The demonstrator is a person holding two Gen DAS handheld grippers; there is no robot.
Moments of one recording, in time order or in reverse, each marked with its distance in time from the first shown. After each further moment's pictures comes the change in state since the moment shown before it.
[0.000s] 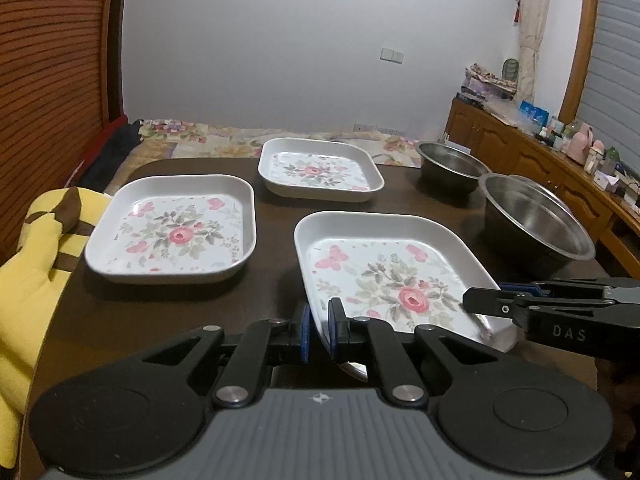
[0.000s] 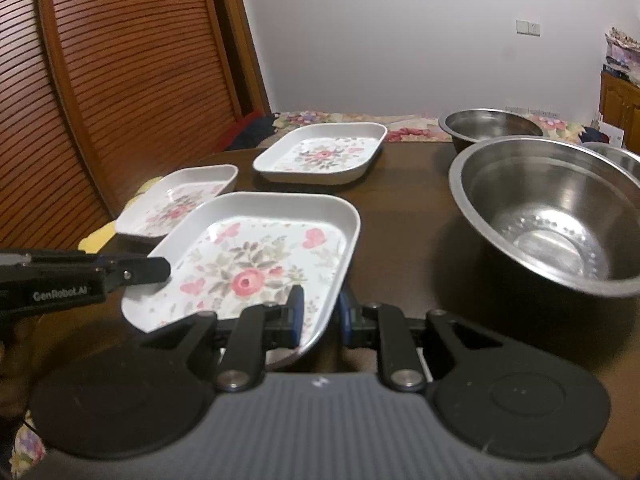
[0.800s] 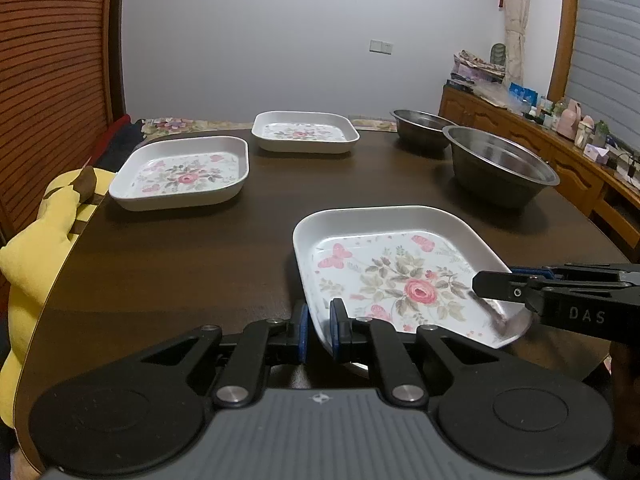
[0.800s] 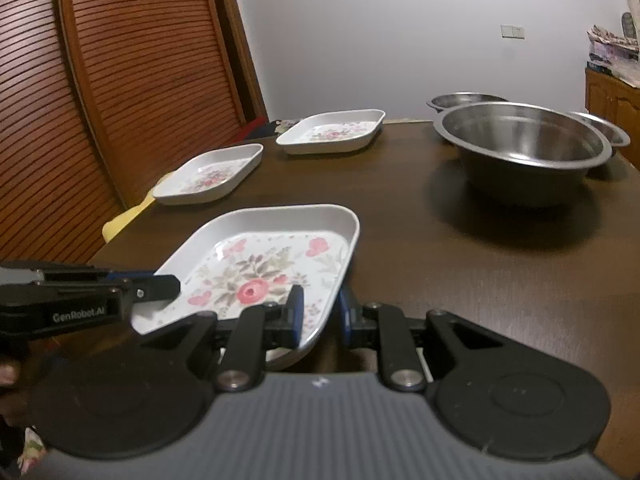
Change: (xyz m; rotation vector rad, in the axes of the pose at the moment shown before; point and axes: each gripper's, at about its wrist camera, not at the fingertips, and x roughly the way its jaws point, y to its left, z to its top) left arm -0.044 -0.019 -0.065 0.050 0.008 0.014; right arm -0.035 0.008 -0.054 0.041 -0.047 -0.007
